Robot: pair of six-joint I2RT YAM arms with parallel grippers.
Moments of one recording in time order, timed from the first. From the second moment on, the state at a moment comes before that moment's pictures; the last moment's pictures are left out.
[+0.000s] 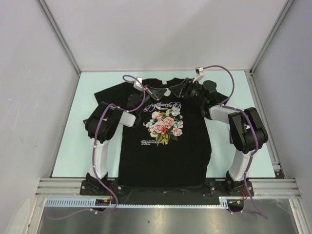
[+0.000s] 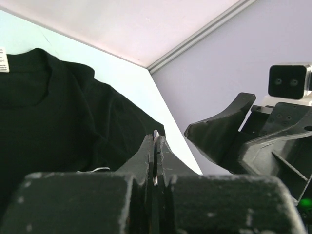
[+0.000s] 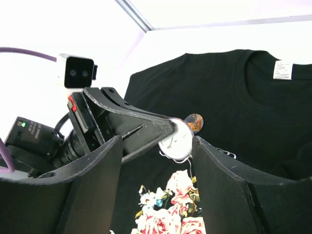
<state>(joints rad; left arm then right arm) -0.44 2.13 1.04 1.25 0.25 -0.99 0.32 1.86 1.05 0.80 -0.52 0.65</state>
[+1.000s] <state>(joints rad) -0.46 2.10 1.03 1.26 0.21 -0.99 0.35 1.92 1.05 0.85 -0.50 0.69</state>
